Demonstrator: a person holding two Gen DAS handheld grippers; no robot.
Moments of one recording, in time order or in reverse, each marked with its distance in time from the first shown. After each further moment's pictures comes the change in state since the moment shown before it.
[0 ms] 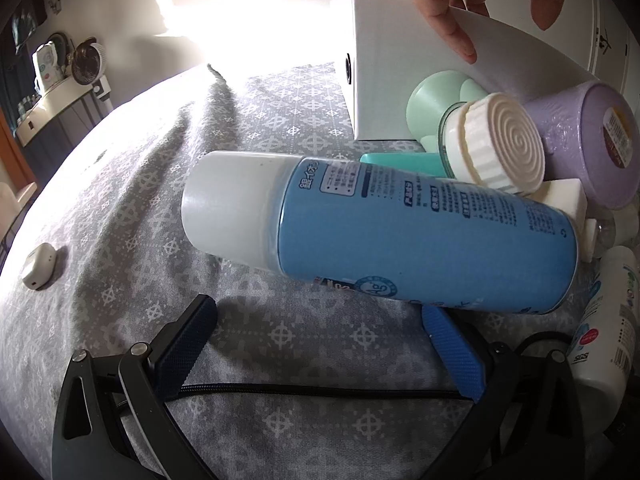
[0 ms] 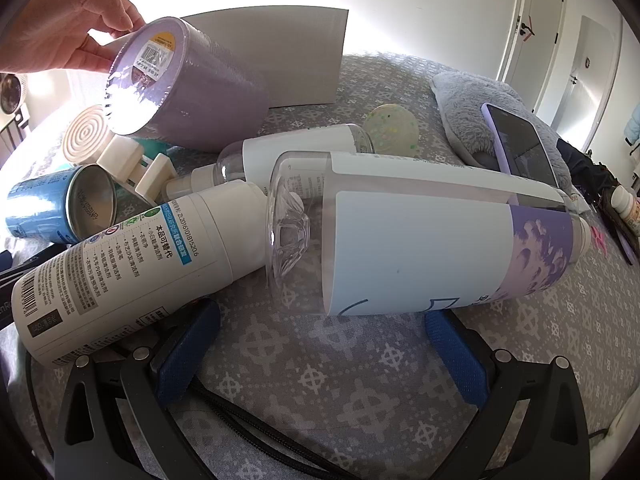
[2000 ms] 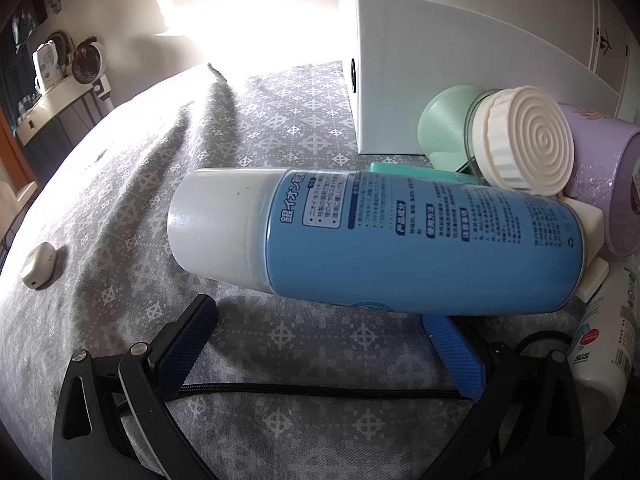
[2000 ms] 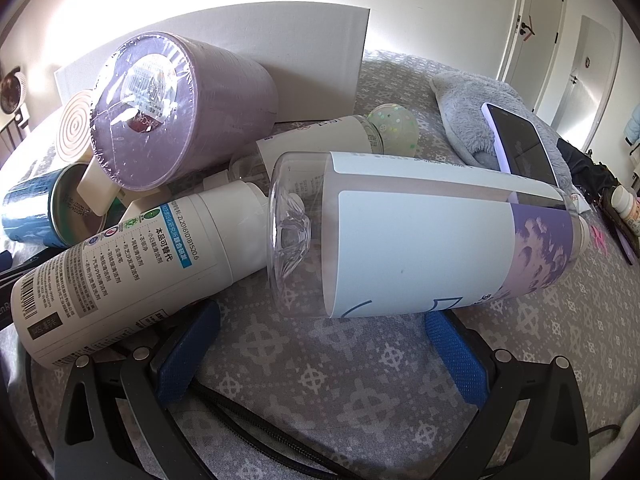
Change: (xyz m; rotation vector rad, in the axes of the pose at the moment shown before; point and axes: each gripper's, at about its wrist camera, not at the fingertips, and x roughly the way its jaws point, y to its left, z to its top) left arm 0.000 0.000 0.003 -0.001 0.002 0.002; right arm -0.001 0.000 0.000 -0.001 0.001 0.000
